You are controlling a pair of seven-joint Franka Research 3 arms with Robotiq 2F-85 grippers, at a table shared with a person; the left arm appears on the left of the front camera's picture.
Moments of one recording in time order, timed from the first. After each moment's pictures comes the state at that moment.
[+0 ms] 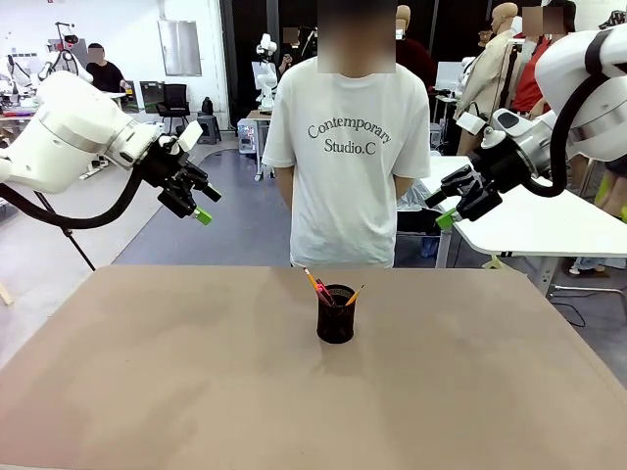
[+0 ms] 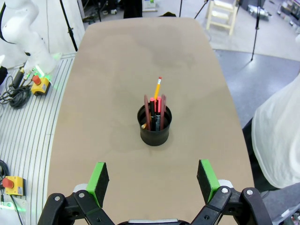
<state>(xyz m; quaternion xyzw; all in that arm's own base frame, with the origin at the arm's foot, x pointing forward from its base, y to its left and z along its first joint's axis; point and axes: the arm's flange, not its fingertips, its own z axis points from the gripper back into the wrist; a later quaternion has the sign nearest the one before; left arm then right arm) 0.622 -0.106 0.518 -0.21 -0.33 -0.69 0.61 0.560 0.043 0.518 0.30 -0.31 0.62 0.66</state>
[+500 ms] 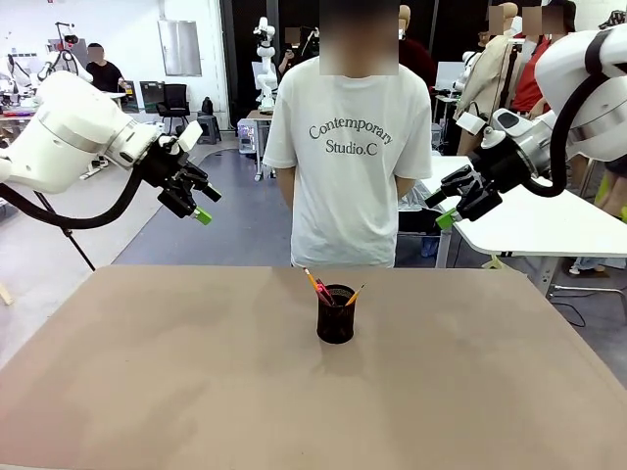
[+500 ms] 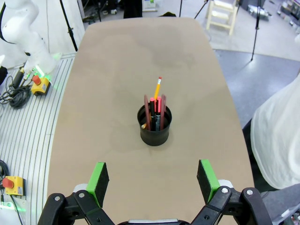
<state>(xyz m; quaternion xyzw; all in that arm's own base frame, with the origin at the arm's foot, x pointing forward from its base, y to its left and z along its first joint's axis) 0.622 -0.106 0.518 -0.21 -0.33 -0.69 0.61 0.560 0.043 0.518 0.30 -0.31 0.62 0.66</state>
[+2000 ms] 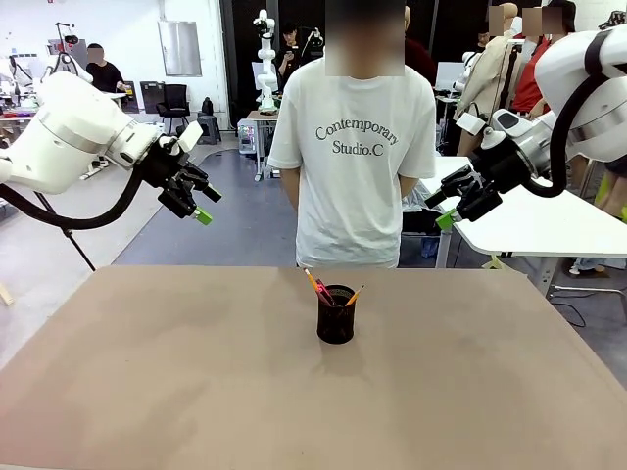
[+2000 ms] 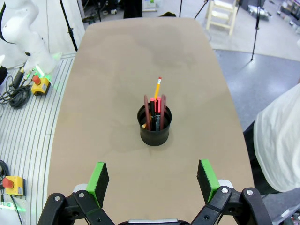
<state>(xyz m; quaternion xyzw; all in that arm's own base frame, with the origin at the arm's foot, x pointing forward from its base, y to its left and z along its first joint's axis) 0.622 -0.106 0.518 -0.21 -0.33 -0.69 0.61 0.560 0.043 0.518 0.30 -0.31 0.62 0.66</state>
